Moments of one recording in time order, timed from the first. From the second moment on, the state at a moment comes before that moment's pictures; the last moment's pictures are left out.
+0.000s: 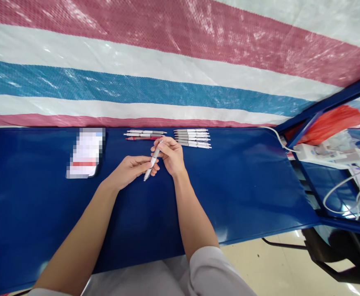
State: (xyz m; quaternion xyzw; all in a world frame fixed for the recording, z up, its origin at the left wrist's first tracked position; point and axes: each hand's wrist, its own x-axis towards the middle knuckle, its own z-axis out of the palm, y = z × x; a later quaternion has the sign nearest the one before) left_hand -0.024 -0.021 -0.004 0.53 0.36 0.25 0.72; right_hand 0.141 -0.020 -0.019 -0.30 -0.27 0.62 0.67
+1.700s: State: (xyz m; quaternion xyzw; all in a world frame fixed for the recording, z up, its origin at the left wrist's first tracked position) left_hand -0.018 -0.022 -0.004 0.61 0.43 0.32 0.58; right_hand 0.141 -0.018 -0.016 -0.35 -0.23 0.60 0.69
